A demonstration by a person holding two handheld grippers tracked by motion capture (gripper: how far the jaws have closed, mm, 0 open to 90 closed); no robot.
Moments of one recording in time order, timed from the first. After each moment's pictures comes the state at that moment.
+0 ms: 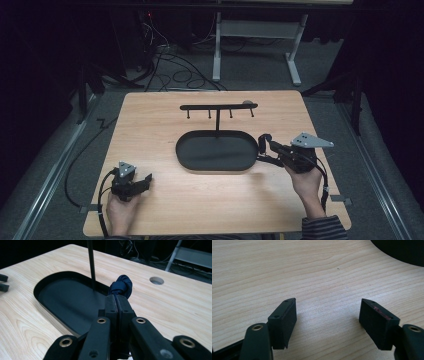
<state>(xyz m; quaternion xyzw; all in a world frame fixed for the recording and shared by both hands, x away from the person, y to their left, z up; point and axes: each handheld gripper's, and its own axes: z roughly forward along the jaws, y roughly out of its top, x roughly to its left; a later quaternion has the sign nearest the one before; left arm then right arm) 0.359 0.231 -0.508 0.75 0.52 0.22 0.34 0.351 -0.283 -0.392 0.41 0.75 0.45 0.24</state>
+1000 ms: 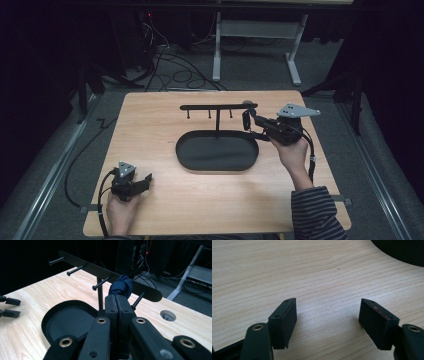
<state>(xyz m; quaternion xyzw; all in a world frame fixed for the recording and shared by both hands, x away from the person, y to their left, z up) 0.359 0.231 -0.508 0.75 0.52 0.22 0.34 0.408 -0.251 -0.344 0.37 0.76 0.49 0.23</state>
